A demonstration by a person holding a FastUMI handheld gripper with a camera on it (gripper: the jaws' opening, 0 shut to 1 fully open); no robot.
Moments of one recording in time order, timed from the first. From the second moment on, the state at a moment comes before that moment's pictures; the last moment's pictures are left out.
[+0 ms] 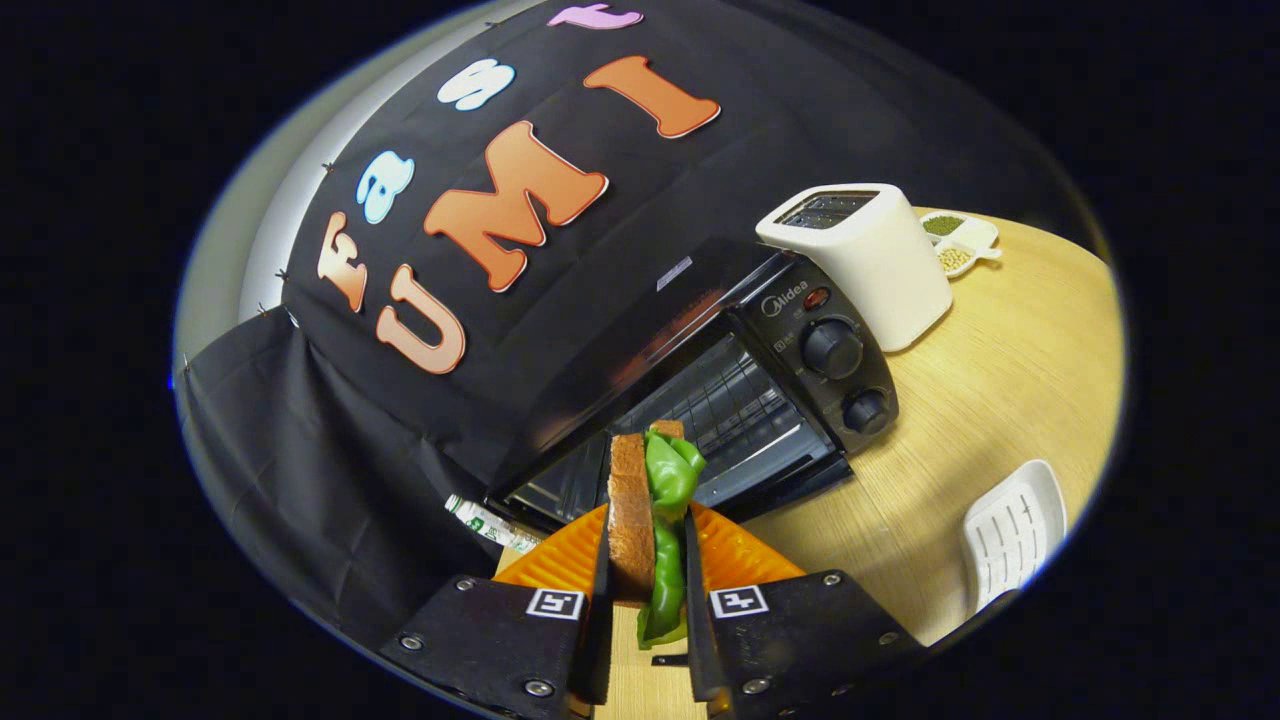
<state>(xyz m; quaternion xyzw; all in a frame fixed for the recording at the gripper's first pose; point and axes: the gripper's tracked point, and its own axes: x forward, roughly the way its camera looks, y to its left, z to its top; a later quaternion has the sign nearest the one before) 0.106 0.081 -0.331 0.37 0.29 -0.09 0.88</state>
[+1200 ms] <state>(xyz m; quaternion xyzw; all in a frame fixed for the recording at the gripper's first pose) 0.202 0.075 -0.406 0.45 0.20 -0.19 0.85</state>
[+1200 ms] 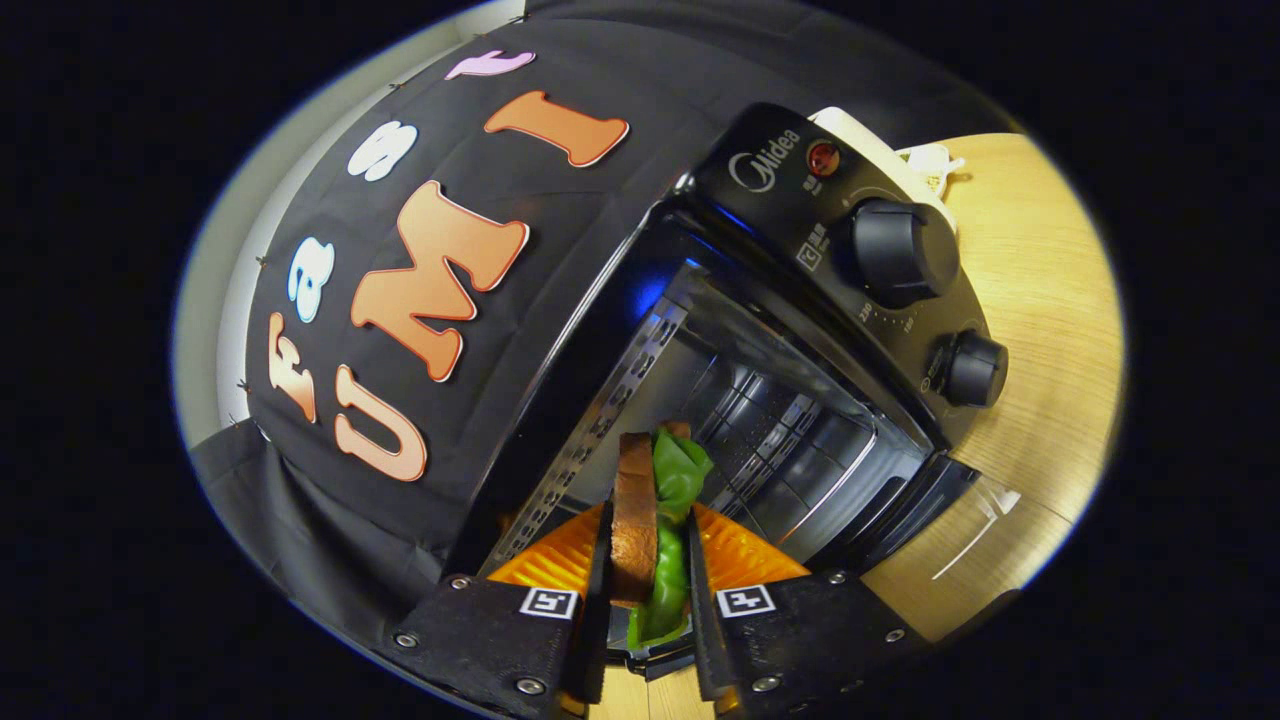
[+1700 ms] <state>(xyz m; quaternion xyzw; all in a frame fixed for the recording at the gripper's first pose) 0.175 0.056 -0.406 0.31 0.27 -0.22 0.89</state>
